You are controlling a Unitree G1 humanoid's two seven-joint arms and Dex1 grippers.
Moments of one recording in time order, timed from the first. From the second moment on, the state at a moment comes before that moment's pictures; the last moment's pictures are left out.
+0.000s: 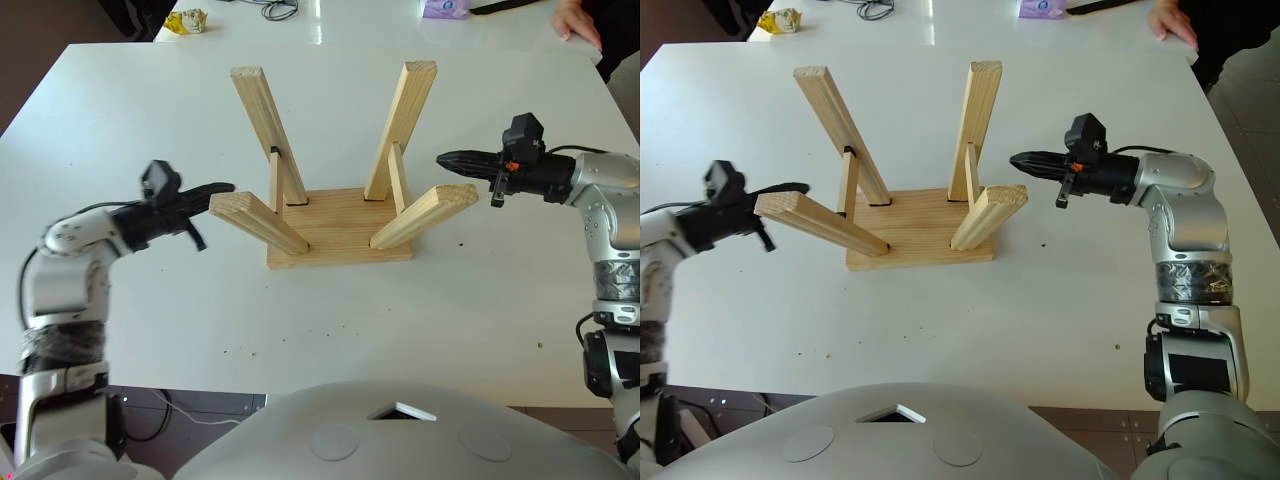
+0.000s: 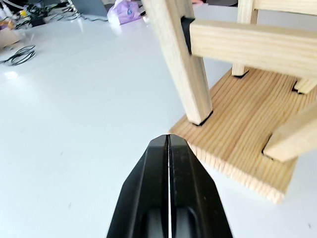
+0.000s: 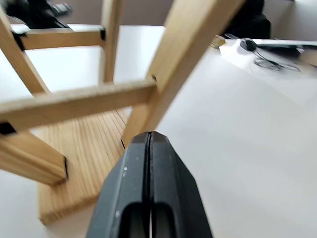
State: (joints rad) left arm 0.06 0.76 0.32 -0.04 -0.43 0.26 -1.08; right arm -0.32 -0.66 -0.04 0.17 0.27 0.20 1.16
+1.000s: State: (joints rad) left arm 0.20 0.65 0.06 -0.02 -0.33 0.20 -1.03; right arm -0.05 -0.60 0.18 0.08 0.15 0.11 1.05
